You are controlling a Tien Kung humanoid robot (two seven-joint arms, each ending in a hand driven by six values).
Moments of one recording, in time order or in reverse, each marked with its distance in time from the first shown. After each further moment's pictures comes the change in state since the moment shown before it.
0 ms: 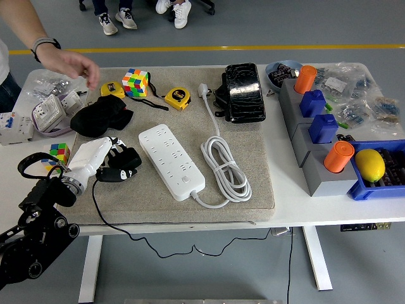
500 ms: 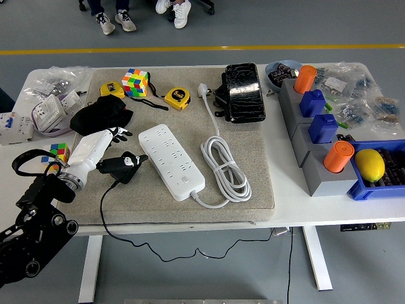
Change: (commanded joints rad) left arm 0.021 0.008 -0.046 -0.067 -0.075 0.046 -0.077; right arm 0.000 0.001 0.004 0.000 -0.001 0.001 0.000
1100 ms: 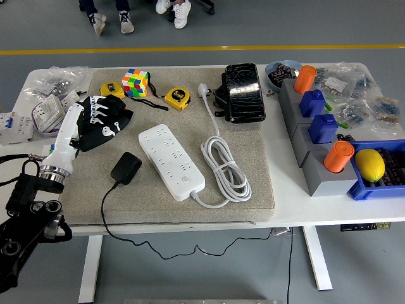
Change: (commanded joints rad) left arm 0.022 -0.015 -0.080 -0.006 -0.749 0.030 -0.371; right arm 0.005 0.000 -0.053 -0.007 0.046 -0.002 -0.006
